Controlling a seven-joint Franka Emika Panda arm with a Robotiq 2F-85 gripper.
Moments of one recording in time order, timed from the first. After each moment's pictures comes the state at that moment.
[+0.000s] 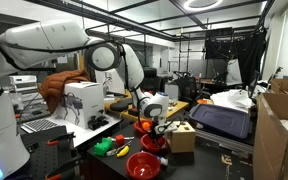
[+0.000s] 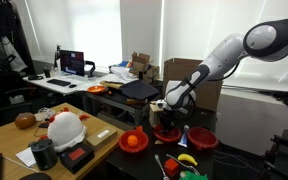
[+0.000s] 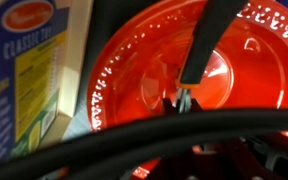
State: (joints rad) arm -0.18 1.22 0.21 -1.41 -0.06 2.62 -1.43
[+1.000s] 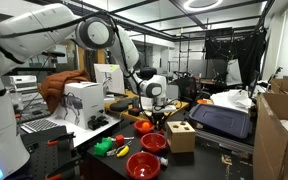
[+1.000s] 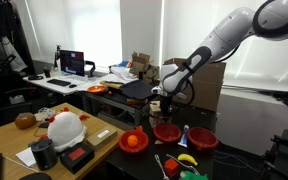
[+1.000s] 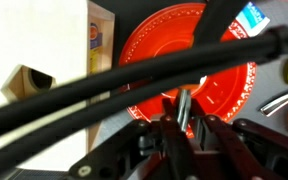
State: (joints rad) arm -0.03 1.00 0.07 -1.49 -0.11 2.47 -1.08
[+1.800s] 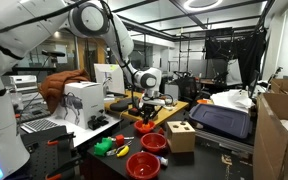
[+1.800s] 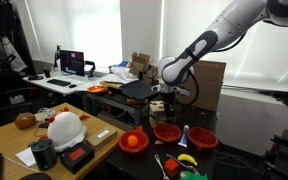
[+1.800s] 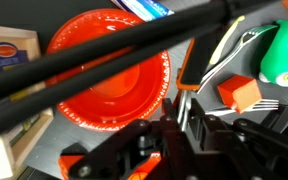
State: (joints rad) arm -0.03 0.85 0.14 -1.63 -0.08 2.30 -0.88
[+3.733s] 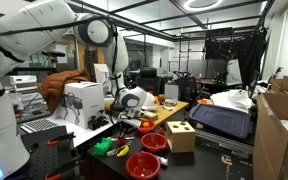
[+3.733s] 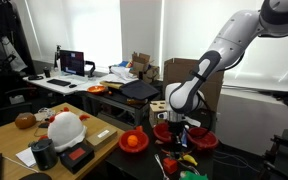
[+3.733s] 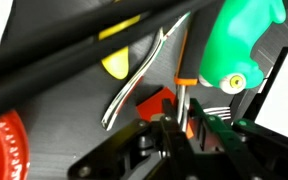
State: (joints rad) arm -0.10 0.95 0.29 -1.87 0.04 2.51 -0.80
